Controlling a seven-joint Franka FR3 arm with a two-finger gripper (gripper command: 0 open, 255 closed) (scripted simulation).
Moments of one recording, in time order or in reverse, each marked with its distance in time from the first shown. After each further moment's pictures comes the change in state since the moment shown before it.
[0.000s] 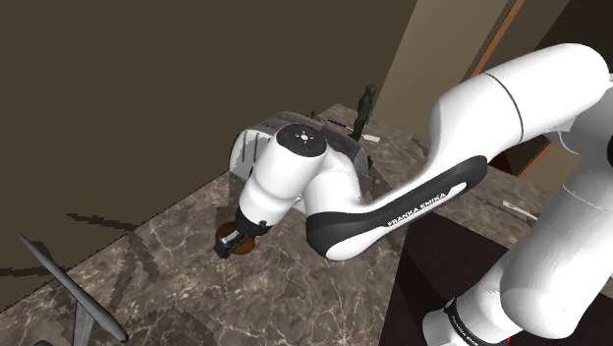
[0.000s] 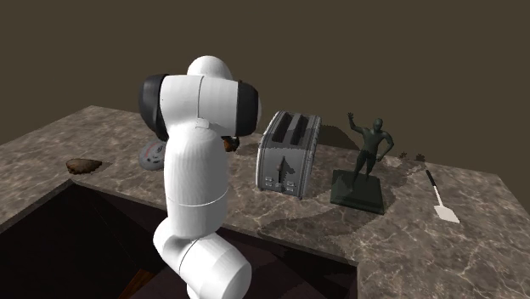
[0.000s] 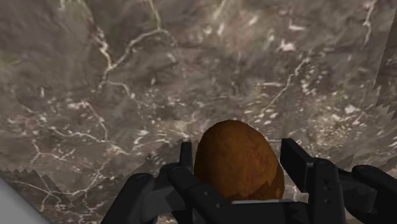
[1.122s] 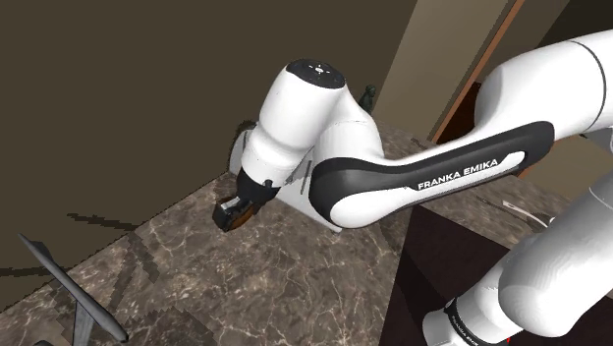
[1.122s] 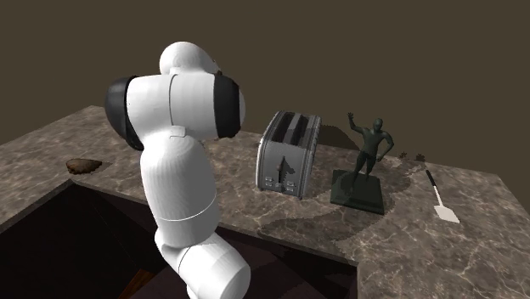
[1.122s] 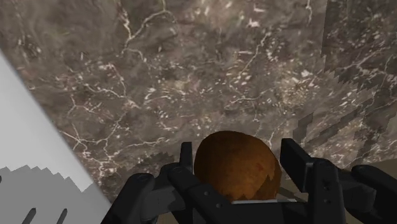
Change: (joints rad) arm -0.045 -0.155 0.051 0.091 0.224 -0.188 -0.172
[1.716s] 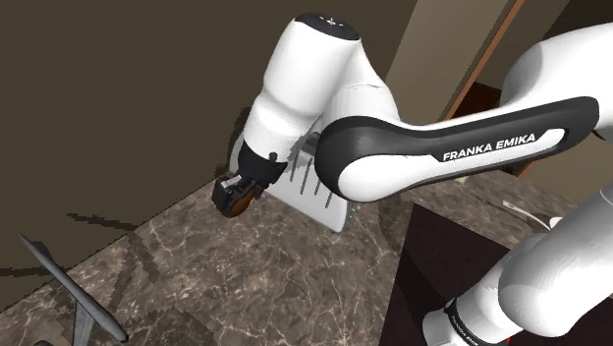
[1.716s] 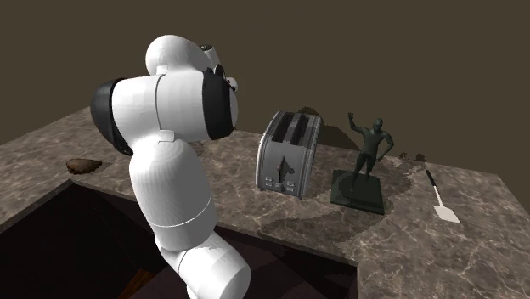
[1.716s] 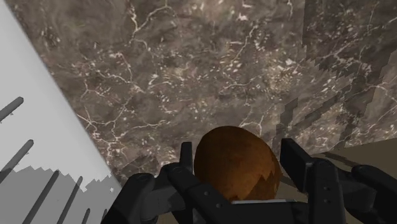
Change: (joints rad) arm -0.004 -0.060 -0.002 0.075 0.072 -0.113 -0.057
